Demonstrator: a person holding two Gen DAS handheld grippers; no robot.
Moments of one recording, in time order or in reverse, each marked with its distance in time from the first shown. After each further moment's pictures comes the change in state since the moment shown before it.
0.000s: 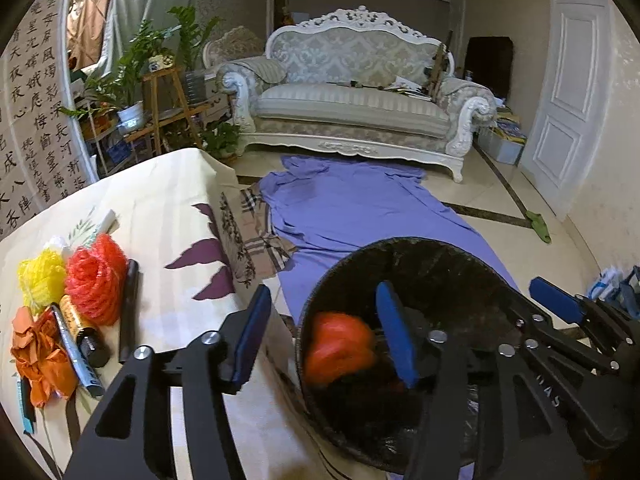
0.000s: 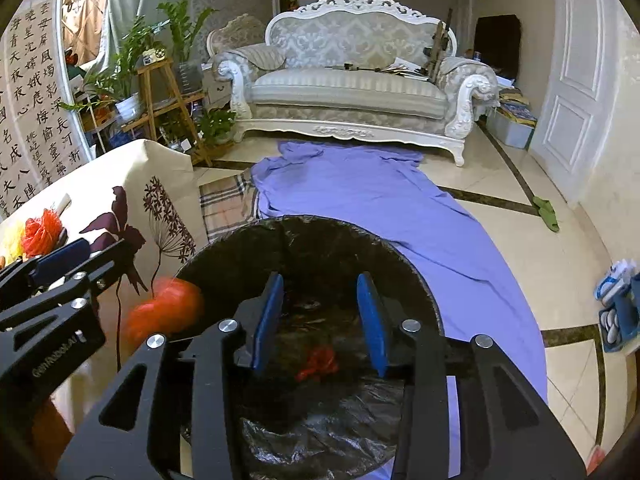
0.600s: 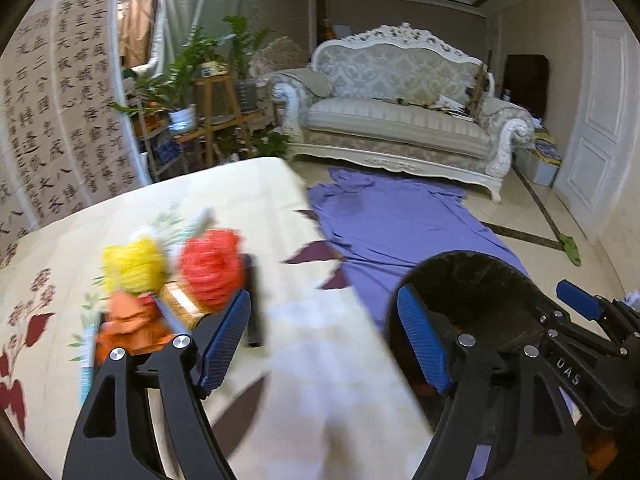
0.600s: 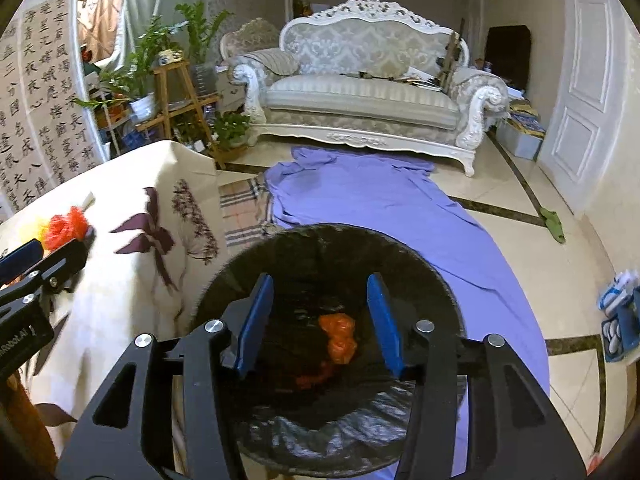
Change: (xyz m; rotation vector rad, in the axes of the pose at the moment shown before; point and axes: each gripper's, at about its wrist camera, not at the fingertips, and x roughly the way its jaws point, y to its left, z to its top) left arm -0.052 0.062 -0.003 -0.071 -0.048 0.151; right arm -0.023 0.041 0.005 -0.045 -0.024 0.059
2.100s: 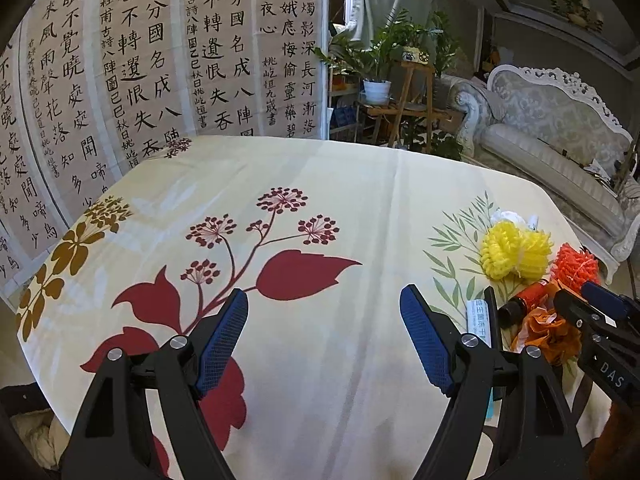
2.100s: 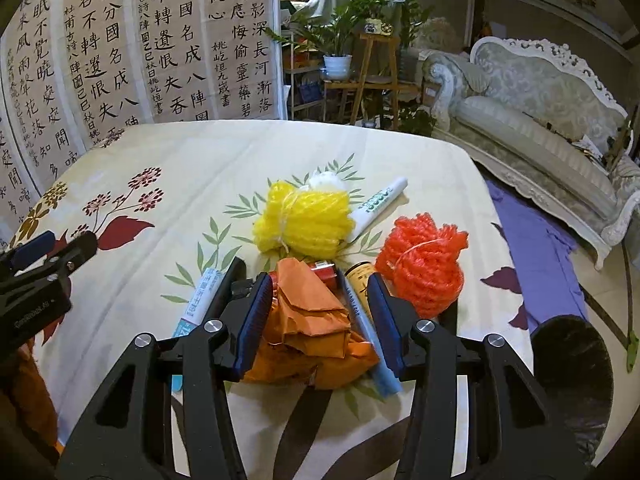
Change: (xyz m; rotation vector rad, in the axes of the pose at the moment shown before) left arm -0.049 0.263 -0.062 -0.362 0.044 0.392; right arm -0.010 0.279 0.008 -0.403 0.065 0.414
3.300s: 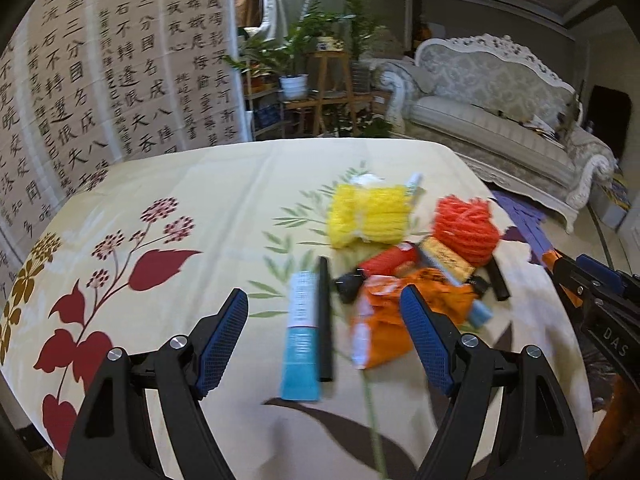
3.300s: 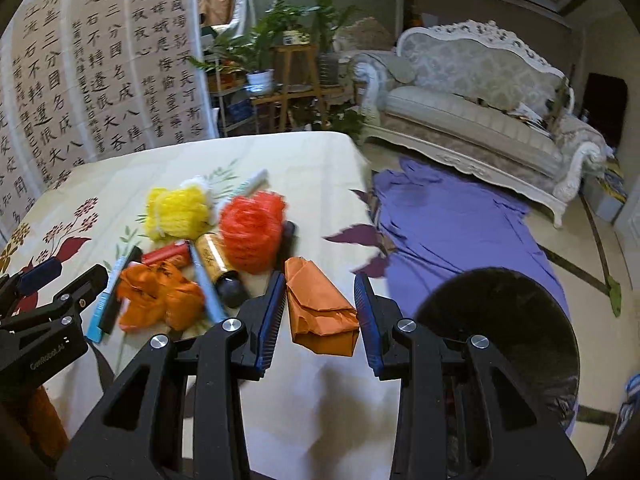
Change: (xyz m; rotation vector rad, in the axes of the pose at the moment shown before) left arm -0.027 -0.119 -0.023 0.186 0.005 -0.165; right arm -0.051 -0.100 -0.046 0.185 -0.057 -0.173
